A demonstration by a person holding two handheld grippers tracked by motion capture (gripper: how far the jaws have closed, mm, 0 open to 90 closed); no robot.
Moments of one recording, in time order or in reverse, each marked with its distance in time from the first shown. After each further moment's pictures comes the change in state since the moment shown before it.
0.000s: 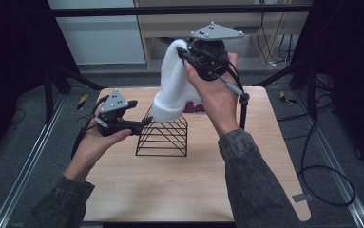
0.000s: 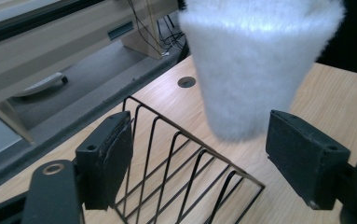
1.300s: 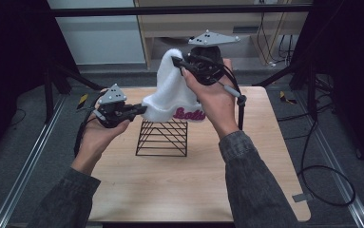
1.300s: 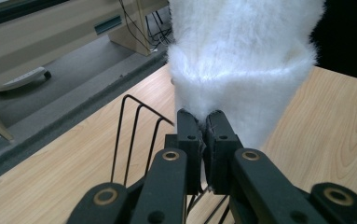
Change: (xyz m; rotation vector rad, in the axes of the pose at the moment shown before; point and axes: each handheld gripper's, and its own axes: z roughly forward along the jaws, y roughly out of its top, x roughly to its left) left arm 0.022 -0.001 0.005 0.018 -0.044 -0.021; right arm -0.003 -0.018 0.013 0.040 0.117 0.028
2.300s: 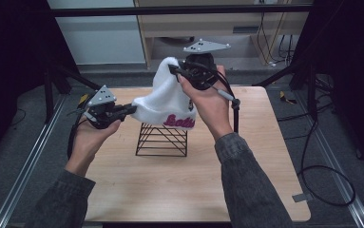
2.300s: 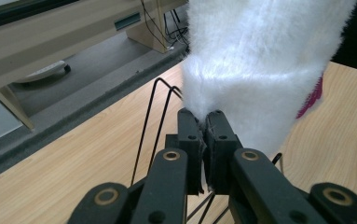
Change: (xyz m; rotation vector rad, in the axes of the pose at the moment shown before) left arm 0.017 -0.019 -0.010 0.014 0.060 -0.029; right arm 0.001 -0.020 0.020 0.044 0.021 0.025
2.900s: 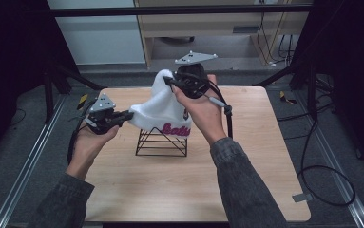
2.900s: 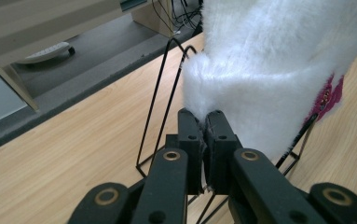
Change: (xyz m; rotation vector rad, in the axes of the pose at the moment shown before) left arm 0.007 -0.033 0.009 0.045 0.022 -0.030; right arm 0.009 -0.024 0.022 0.082 0.027 -0.010
